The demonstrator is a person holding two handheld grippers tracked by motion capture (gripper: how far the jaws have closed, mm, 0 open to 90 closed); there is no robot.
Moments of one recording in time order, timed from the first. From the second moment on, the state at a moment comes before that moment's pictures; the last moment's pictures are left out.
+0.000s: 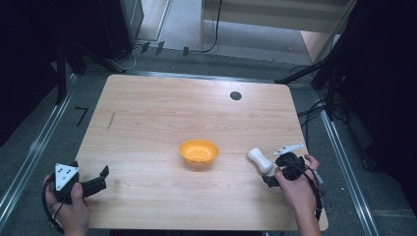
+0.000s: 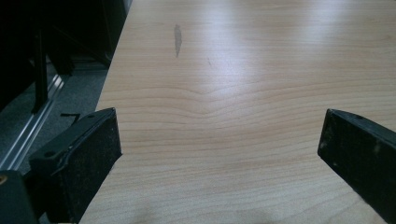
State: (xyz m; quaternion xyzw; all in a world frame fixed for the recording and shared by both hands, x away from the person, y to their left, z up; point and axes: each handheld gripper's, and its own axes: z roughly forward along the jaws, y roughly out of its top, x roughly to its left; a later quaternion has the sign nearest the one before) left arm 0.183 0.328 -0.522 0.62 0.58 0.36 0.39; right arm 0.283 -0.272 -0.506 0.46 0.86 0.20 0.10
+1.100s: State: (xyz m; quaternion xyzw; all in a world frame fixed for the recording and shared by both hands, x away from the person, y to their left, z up) left arm 0.182 0.329 -0.522 0.62 0.58 0.36 0.39; right arm 0.317 -0.243 -0.502 0.48 0.85 0.21 0.06
